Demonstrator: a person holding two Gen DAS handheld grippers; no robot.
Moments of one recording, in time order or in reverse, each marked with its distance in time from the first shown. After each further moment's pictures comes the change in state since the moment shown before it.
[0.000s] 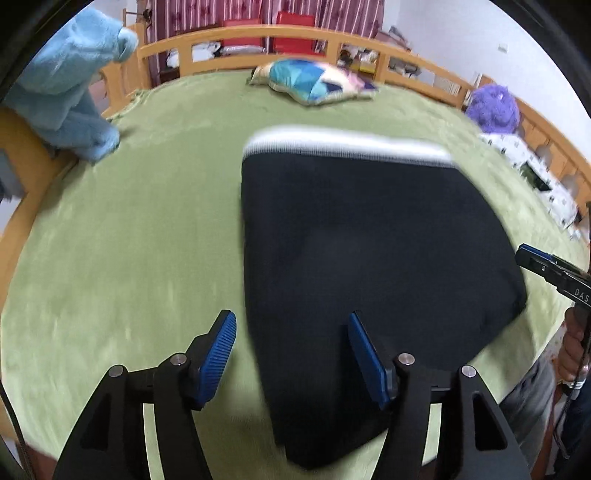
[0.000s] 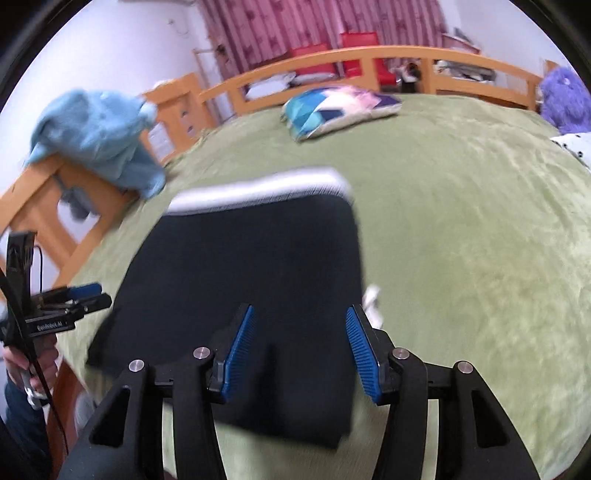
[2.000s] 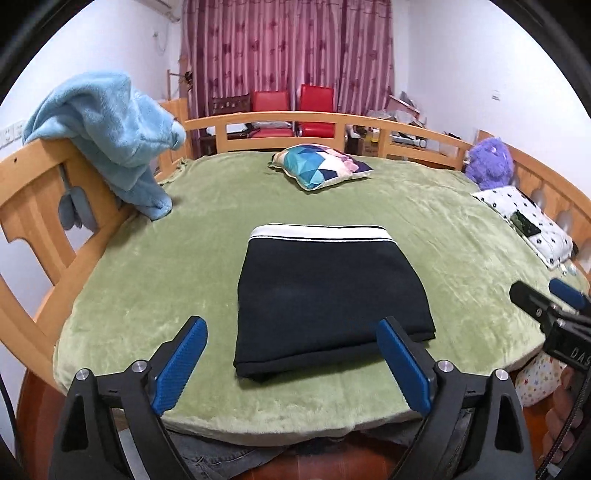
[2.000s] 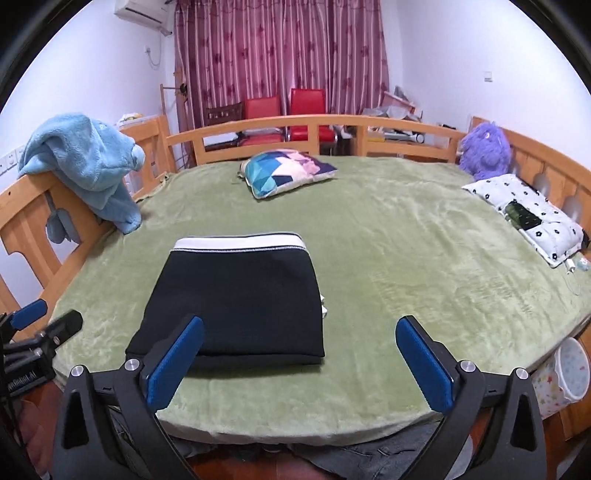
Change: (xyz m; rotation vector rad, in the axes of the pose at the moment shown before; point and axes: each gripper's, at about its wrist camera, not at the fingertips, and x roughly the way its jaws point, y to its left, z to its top) left arm -0.195 -0.088 -0.036 -0.044 -0.305 0.121; right arm -0.200 0.094 -0.034 0.011 -0.219 -0.318
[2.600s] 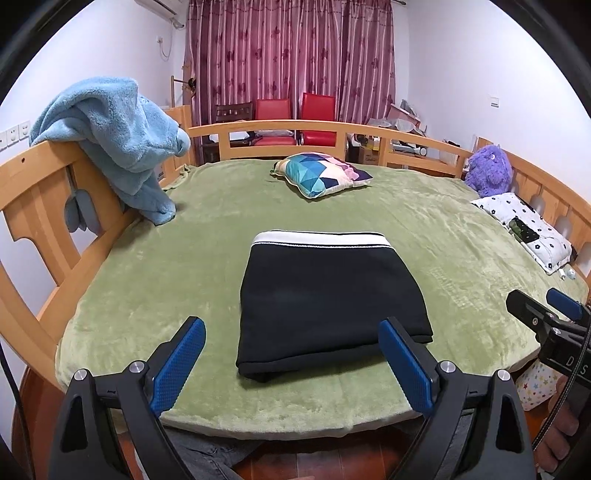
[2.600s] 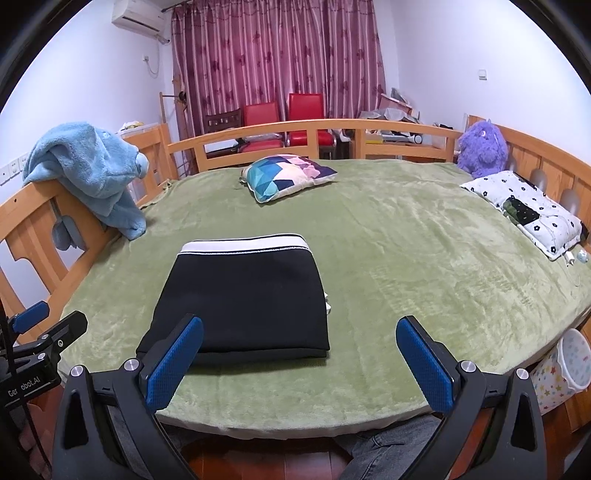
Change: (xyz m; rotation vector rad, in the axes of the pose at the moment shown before) left arm -0.009 0.001 -0.005 -0.023 -0.028 0.003; right arm -0.015 -0.001 -0.010 0.026 -0.011 0.008
